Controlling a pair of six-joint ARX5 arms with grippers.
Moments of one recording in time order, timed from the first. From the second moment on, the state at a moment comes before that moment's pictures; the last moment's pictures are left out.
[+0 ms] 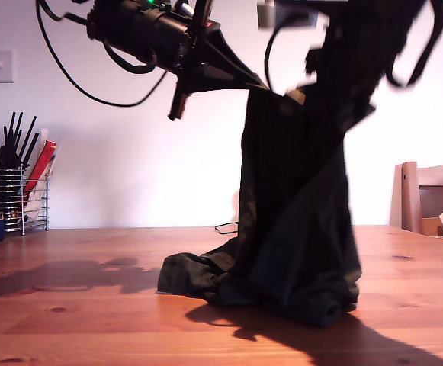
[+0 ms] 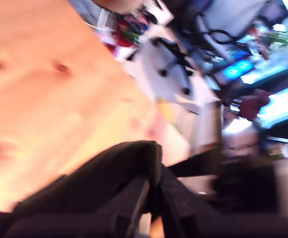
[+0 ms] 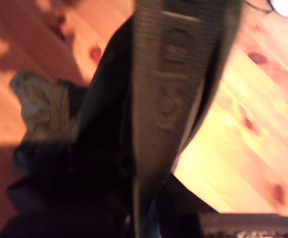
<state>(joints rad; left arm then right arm) -0.46 1.93 1.73 -0.57 0.93 -0.24 0.61 1.41 1.06 -0.46 0.17 -0.35</state>
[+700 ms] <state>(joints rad) -0.44 1.85 1.77 -0.56 0.92 -0.20 0.54 1.41 1.23 -0.55 0.08 -0.42</state>
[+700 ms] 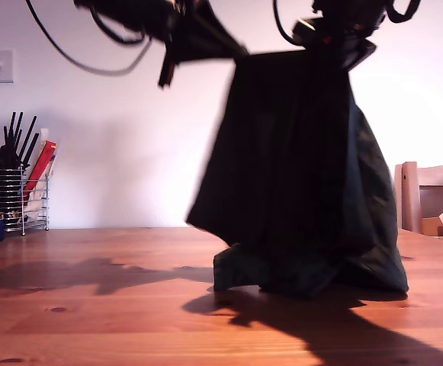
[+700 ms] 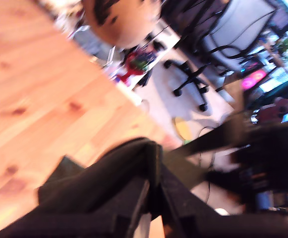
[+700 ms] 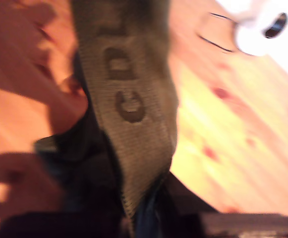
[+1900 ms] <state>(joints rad) -0.52 1.85 2.09 -0.58 1.02 -0.31 0.62 1.41 1.23 -0.54 0.05 -0.10</state>
